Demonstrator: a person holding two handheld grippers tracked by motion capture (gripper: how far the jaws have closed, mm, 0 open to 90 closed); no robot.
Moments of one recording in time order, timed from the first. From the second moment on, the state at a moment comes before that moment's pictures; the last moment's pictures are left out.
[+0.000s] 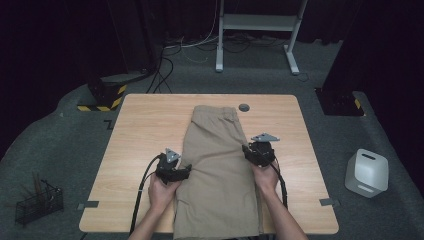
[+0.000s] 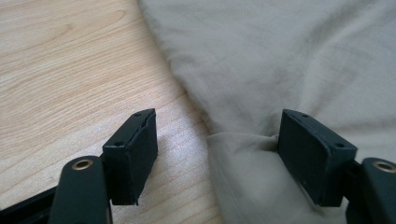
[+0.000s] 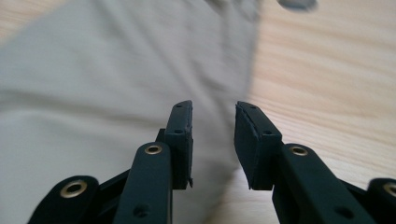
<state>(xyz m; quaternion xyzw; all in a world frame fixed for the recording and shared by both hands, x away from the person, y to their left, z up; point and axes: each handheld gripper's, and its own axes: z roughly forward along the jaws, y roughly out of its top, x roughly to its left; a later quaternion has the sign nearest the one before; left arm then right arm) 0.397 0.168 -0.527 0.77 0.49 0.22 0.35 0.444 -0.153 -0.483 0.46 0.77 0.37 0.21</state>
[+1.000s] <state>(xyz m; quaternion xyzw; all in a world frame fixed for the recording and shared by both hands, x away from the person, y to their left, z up) 0.429 0.152 -0.502 0.77 0.49 0.18 0.36 0.457 -0.158 -0.496 0.48 0.78 0.35 0.19</state>
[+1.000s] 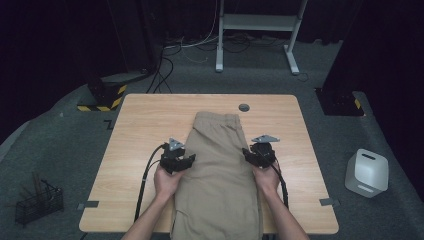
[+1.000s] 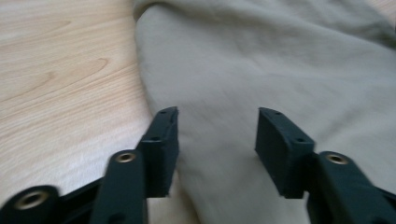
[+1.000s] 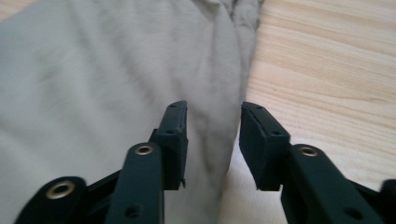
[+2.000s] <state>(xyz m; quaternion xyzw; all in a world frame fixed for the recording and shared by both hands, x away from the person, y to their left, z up) 0.441 0.148 -0.513 0.80 0.48 0.18 0.32 0.461 -0.158 -0.512 0.47 0.80 0.34 0.17</state>
